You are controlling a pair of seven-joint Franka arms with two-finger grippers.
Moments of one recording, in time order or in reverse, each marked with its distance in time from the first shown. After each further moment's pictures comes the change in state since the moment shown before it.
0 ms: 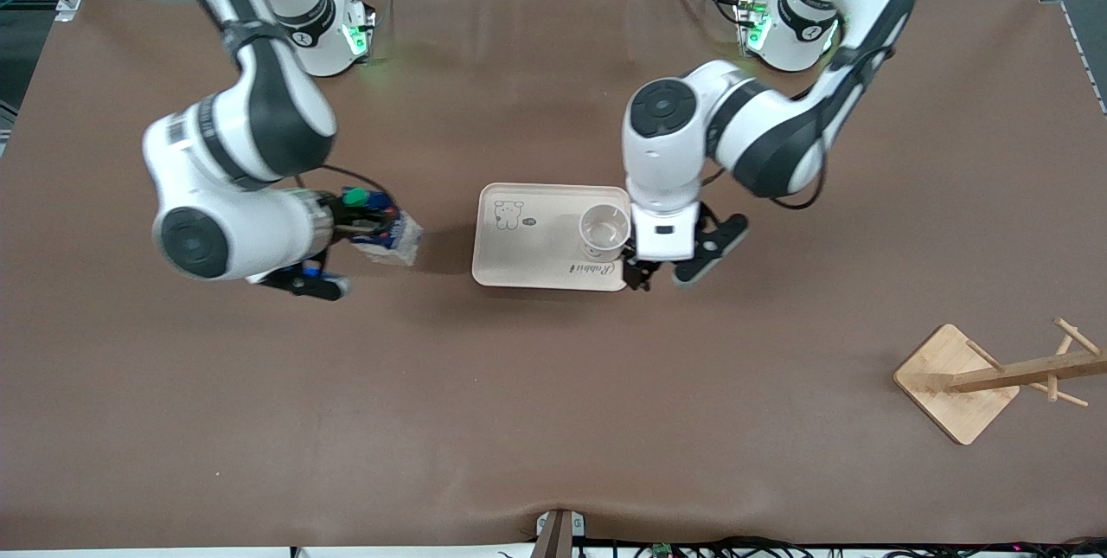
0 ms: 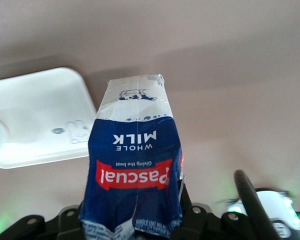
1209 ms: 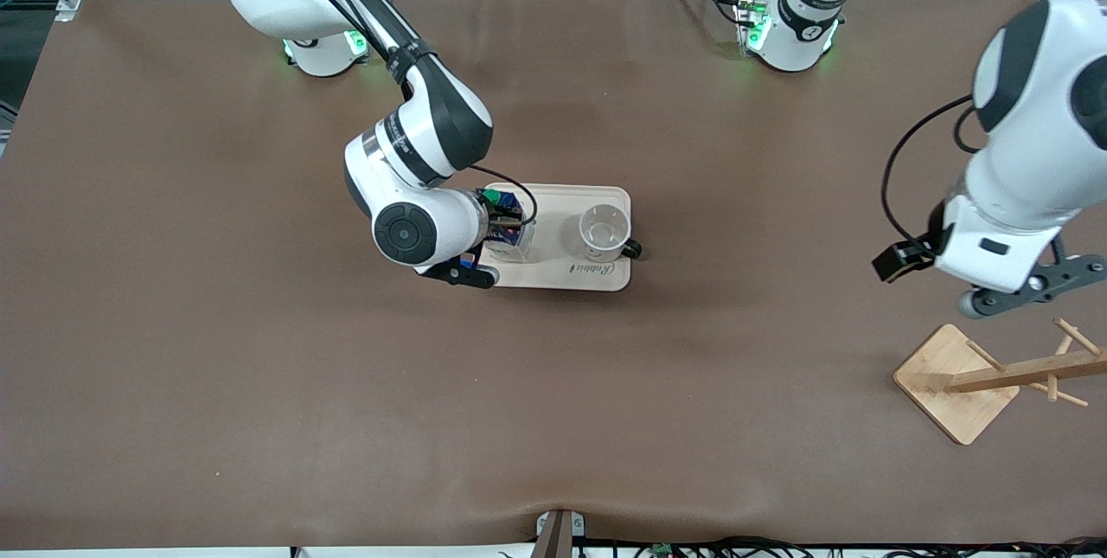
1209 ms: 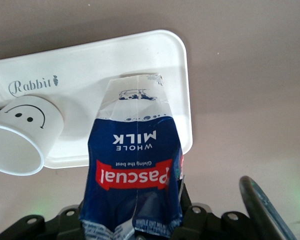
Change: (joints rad) left arm 0.416 -0.132 0.001 0.188 -0.159 -0.336 0.961; right arm 0.214 0.188 0.000 0.062 0.113 0.184 0.106
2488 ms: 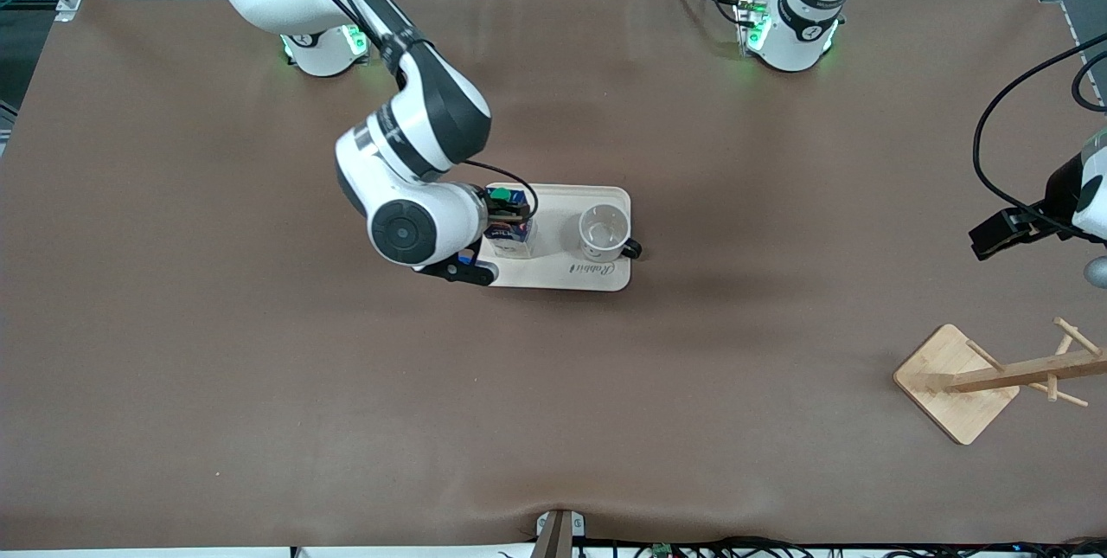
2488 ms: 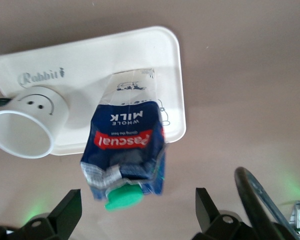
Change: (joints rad) left arm 0.138 -0.094 -0.003 0.006 -0.076 -0.019 0.232; right arm -0.013 0.009 -0.019 0.169 0.000 -0.170 0.036
